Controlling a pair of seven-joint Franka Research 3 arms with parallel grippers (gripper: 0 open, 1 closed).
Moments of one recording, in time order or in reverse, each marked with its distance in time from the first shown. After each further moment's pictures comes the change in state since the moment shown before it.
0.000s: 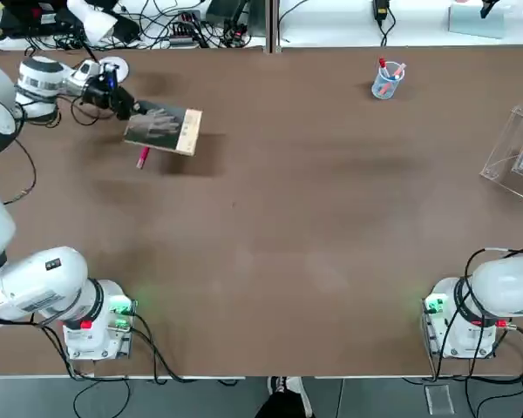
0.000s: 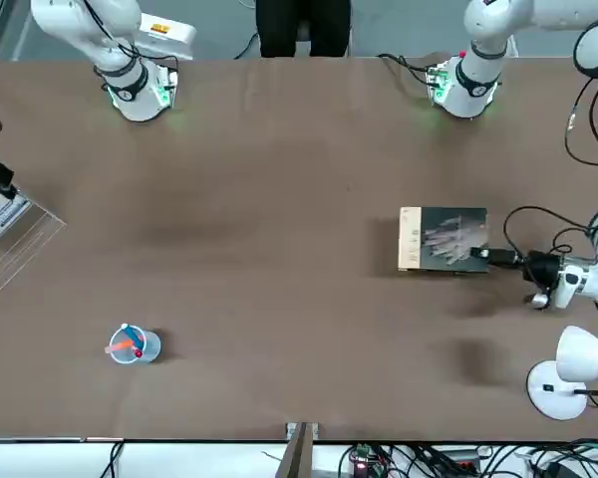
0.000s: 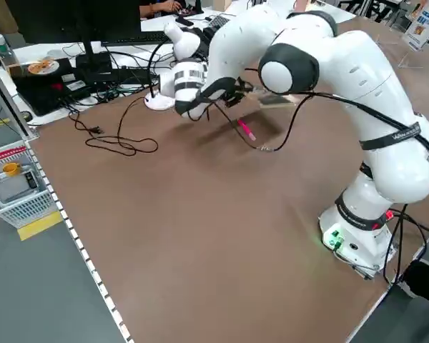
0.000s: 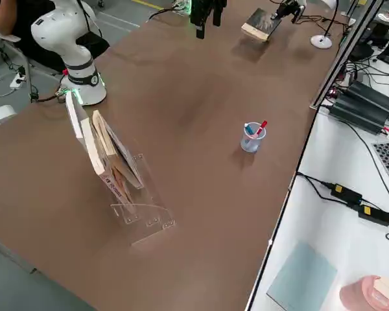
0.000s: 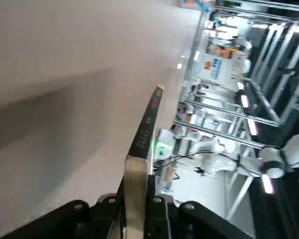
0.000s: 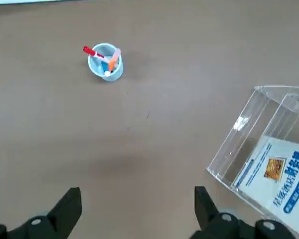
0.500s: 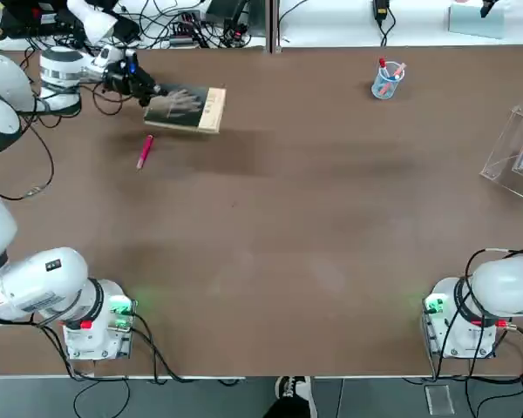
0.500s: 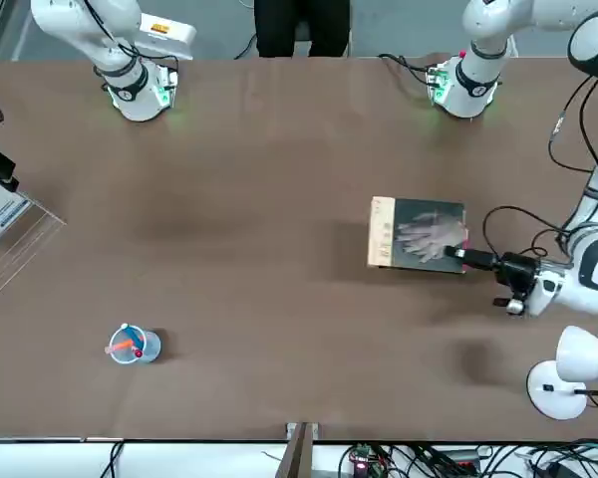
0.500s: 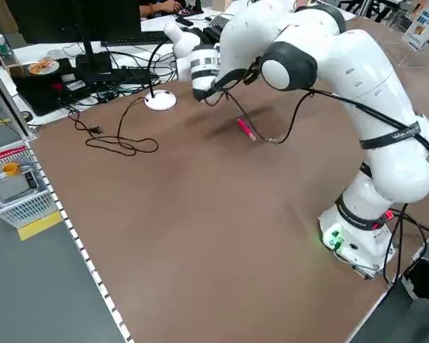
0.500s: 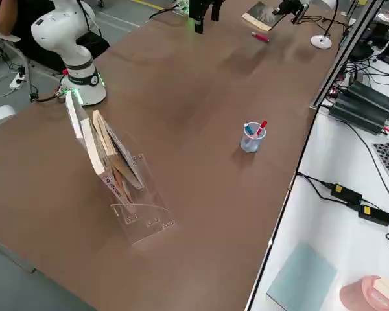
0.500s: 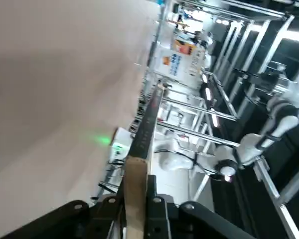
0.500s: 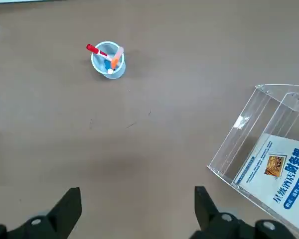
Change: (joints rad) left arm -0.026 -0.005 -0.134 0.010 -0.120 0.004 -0.121; right arm 0.002 -0.008 0.003 -0.002 0.001 -0.006 0.002
